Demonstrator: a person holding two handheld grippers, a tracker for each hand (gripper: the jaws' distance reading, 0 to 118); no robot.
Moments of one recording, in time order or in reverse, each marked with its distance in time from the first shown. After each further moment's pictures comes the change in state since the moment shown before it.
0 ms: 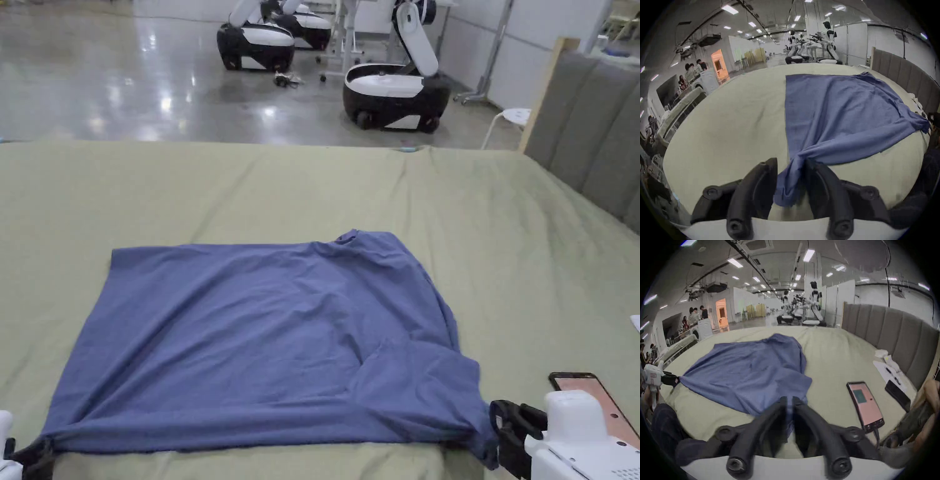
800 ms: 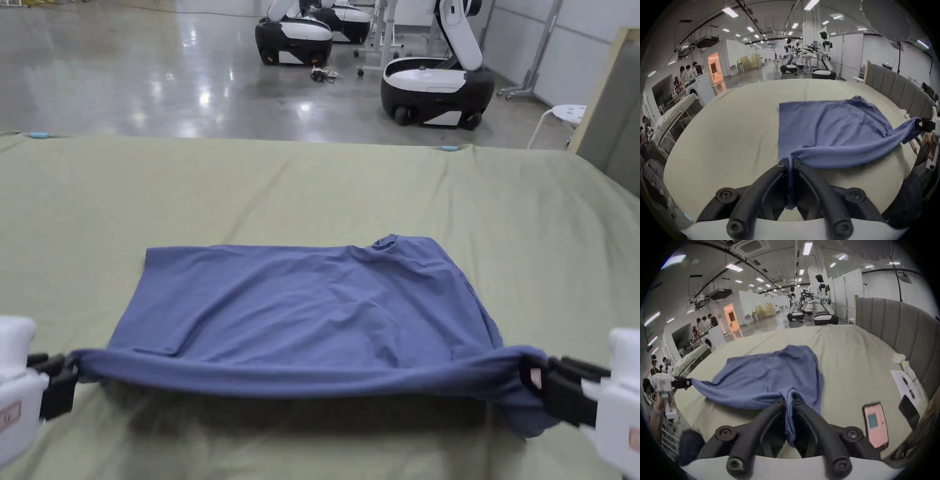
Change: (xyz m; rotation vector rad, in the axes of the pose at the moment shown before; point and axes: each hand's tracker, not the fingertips) left arm -0.004 0.112 0.046 0.079 -0.083 0.017; right arm 0.009 0.118 -0.012 -0.024 0.173 -0.071
